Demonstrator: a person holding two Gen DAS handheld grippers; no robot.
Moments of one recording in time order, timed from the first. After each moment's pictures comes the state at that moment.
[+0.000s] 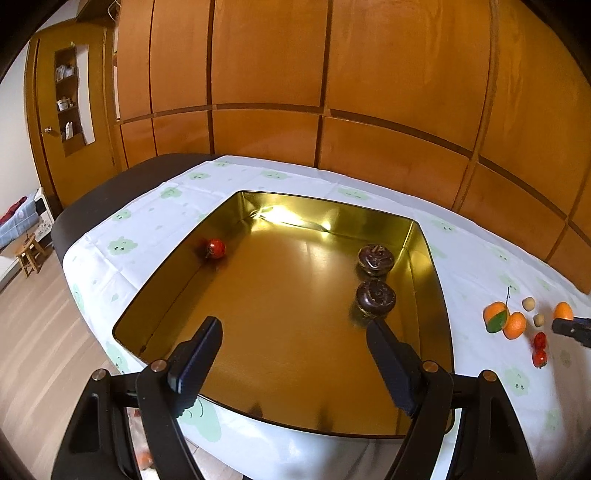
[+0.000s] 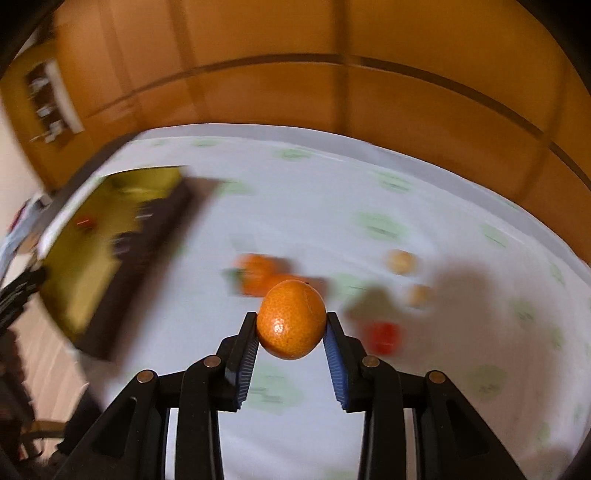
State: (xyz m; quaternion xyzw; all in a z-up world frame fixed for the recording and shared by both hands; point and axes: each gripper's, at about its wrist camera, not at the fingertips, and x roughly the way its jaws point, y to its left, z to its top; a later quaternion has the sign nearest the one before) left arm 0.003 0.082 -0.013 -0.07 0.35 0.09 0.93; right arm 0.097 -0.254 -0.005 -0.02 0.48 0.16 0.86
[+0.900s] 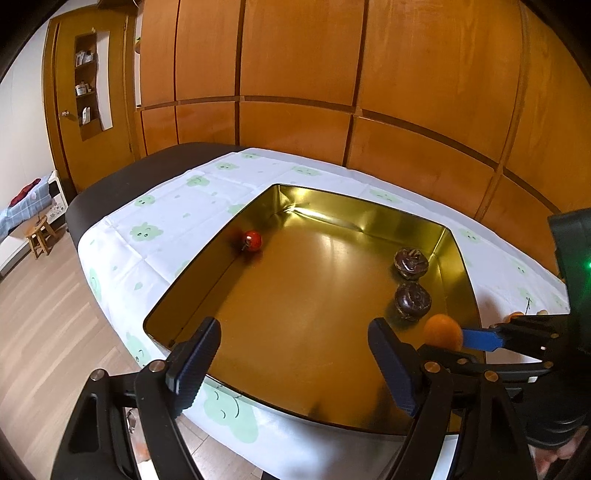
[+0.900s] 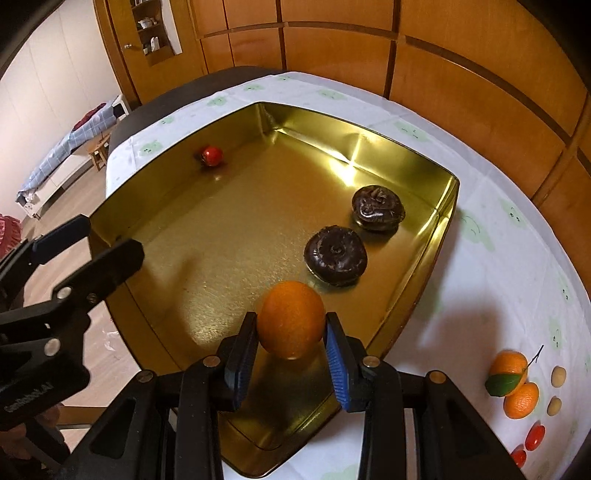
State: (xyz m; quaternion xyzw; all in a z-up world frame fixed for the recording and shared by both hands) left arm -0.003 0.116 -0.020 -0.09 0.36 0.12 0.92; right arm 0.099 -0.021 -0.038 -0.14 0.50 0.30 0.80
